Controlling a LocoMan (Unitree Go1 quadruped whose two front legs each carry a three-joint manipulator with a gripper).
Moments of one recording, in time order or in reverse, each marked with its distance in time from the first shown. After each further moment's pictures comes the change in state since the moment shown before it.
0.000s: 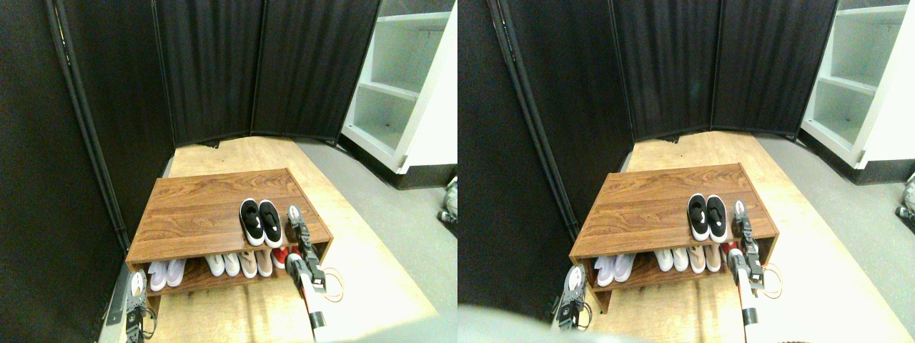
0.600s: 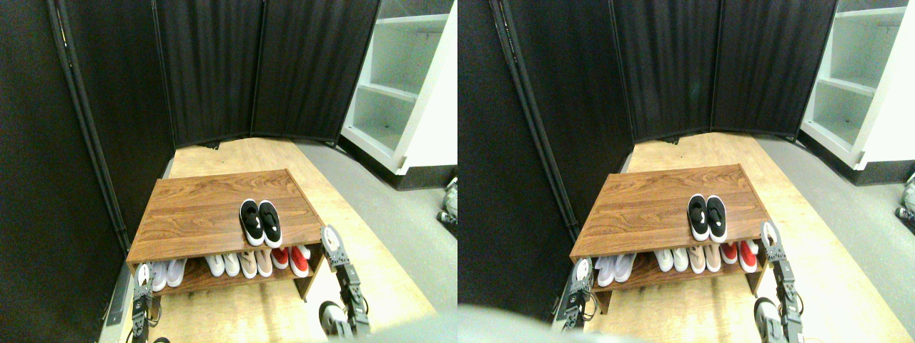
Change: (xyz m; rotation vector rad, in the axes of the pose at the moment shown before) right arm -0.107 0.021 0.039 0.031 0.069 0.196; left arm 0.011 0.000 -0.015 -0.027 0.061 0.043
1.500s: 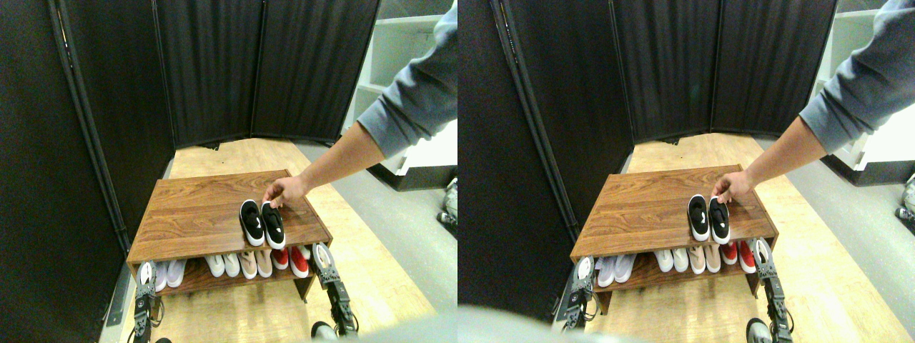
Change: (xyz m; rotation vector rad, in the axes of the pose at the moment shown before) right arm -0.003 -0.021 -0.021 0.040 0.009 -0.072; left arm -0.008 -0.012 -0.006 -0.033 0.019 0.010
